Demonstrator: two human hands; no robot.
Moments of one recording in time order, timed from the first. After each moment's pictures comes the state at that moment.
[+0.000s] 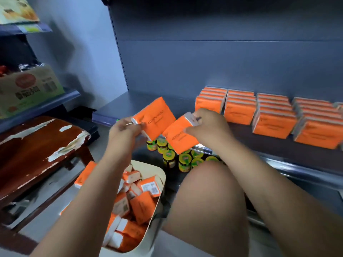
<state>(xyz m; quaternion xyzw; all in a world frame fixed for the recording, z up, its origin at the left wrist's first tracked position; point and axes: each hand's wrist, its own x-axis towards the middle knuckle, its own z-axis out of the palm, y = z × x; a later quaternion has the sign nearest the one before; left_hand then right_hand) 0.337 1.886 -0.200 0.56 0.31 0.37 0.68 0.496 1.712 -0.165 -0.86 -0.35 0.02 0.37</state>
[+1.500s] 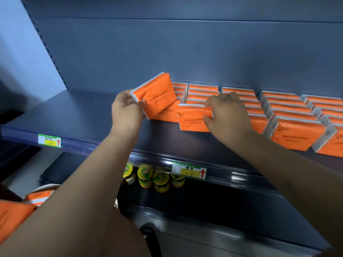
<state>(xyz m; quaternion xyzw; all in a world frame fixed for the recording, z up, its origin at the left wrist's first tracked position) 0.572 1.852 -0.200 0.60 0.24 0.37 0.66 0.698 1.637 -0.204 -0.89 -0.36 -0.24 0.13</state>
